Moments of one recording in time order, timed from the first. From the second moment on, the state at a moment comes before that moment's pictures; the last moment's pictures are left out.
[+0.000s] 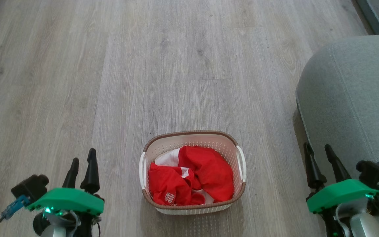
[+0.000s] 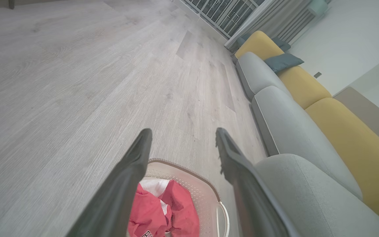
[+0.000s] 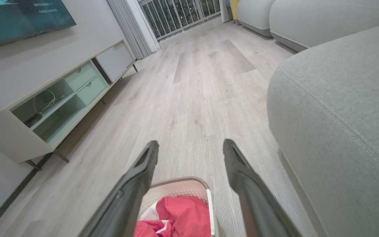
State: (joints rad) left arm -0.05 0.04 0.01 0.28 -0.72 -0.05 -0.13; right arm -0.03 -0.08 -0.03 0.26 0.48 0.13 -0.13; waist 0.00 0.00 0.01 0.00
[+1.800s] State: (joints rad) left arm -0.07 0.04 0.01 0.26 -0.27 -0.02 -0.25; right arm -0.03 -0.09 0.01 0.26 0.07 0.13 -0.25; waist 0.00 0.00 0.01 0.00
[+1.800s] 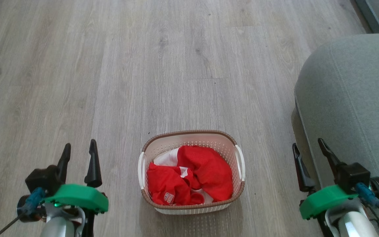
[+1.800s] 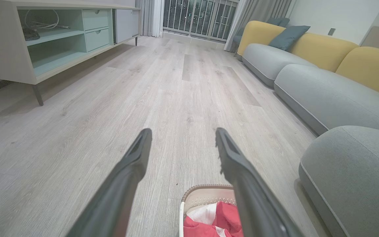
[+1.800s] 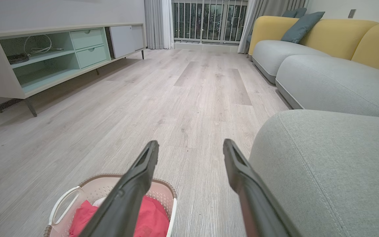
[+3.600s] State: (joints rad) left arm -1.07 0.05 -0.49 1.20 0.07 0.02 0.04; right arm -0.58 -0.06 0.04 0.09 0.22 0.13 -0.26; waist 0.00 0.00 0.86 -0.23
